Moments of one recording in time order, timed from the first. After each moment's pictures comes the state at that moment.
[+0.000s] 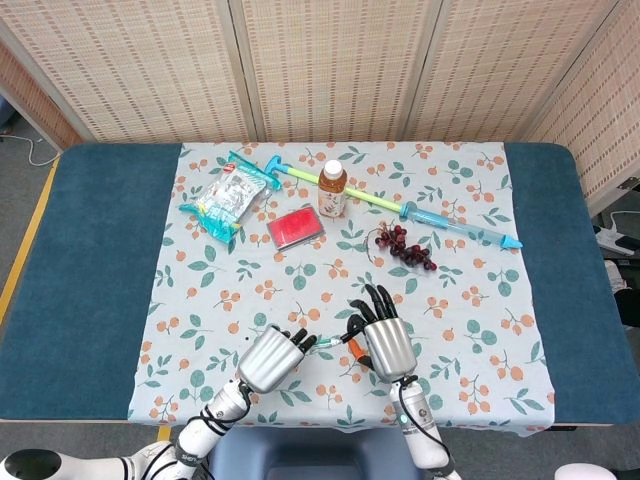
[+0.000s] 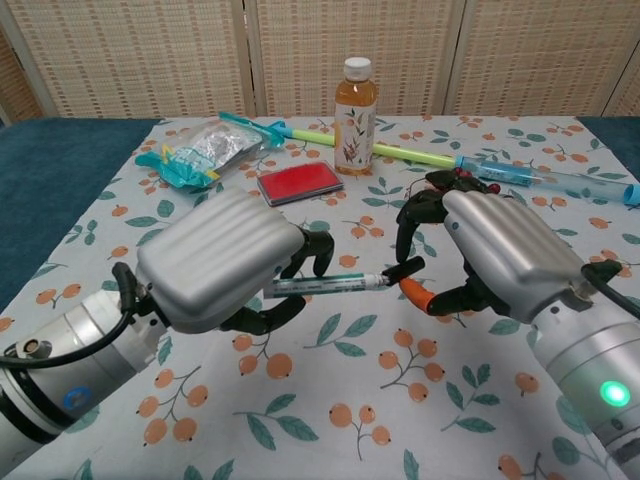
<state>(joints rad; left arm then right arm) -0.60 -1.89 -0.04 -1.30 1.71 1.27 0.63 0.35 -1.95 0.12 -1.39 -1.50 1.38 -0.42</state>
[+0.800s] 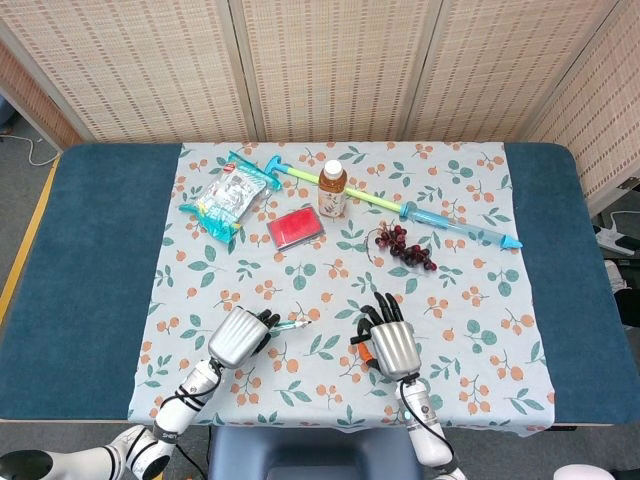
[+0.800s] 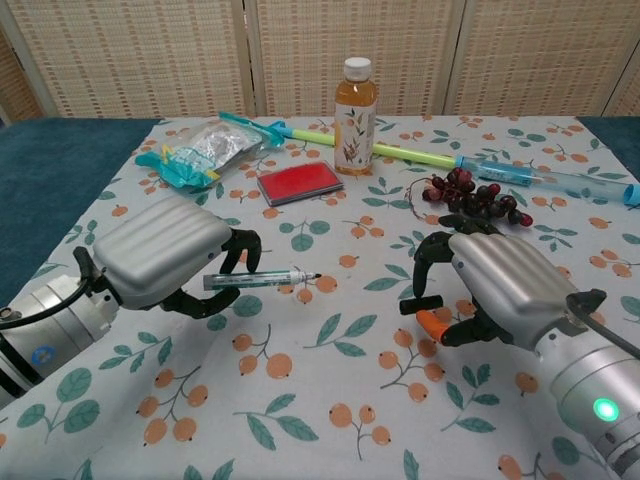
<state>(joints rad) -0.58 -1.85 -0.04 -1.10 1.64 1.24 0.36 0.34 -1.97 0.10 -1.31 -1.39 1.28 -0.46</state>
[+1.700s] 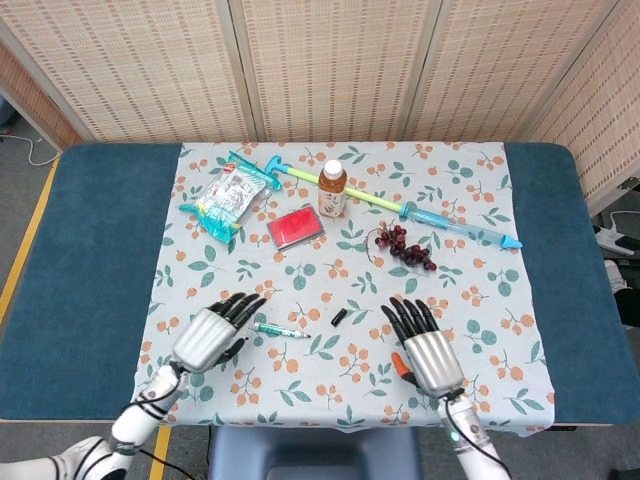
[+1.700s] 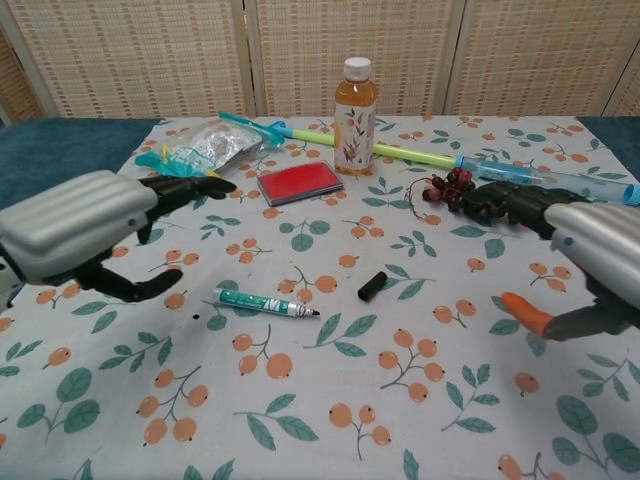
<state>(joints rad) -0.52 -1.54 0.02 -1.43 1.63 1.29 0.25 0.27 -1.53 -0.04 -1.76 -1.47 1.34 -0.51</state>
